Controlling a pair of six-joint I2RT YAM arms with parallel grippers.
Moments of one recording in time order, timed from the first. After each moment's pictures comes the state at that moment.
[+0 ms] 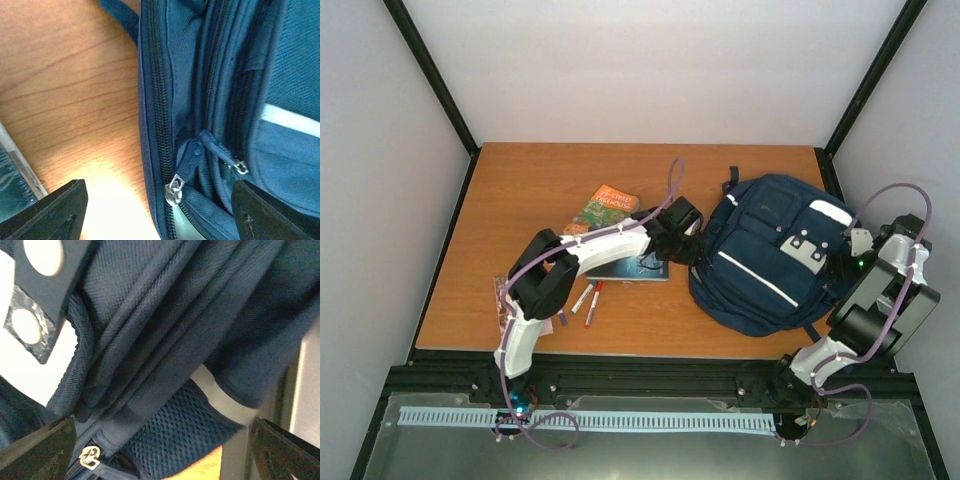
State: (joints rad) left arm -0.87 2.08 1.62 -0.56 0.11 -0.59; right arm -0.71 1.58 1.10 -0.85 -0.22 -0.71
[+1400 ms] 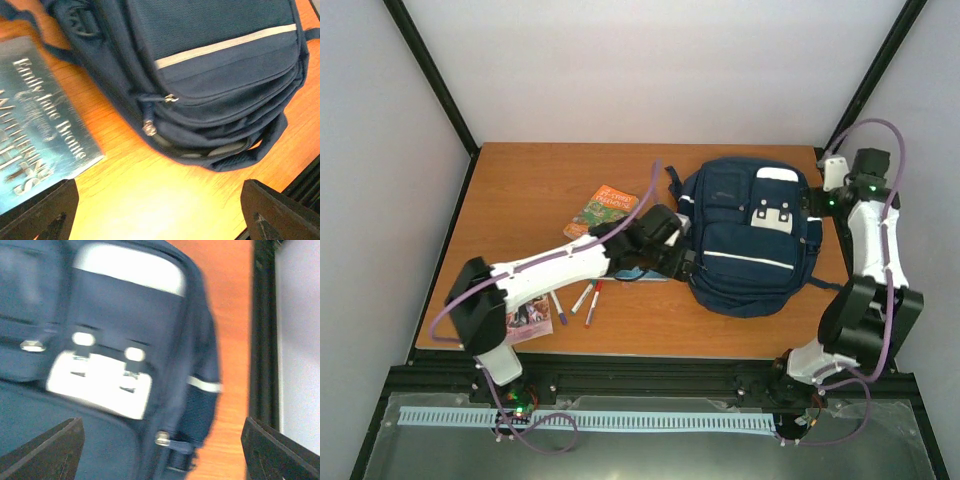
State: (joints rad) left arm -0.96 1.73 1.41 -0.60 0.02 -0.51; right arm -0.37 1.60 1.37 -0.73 -0.24 -0.40
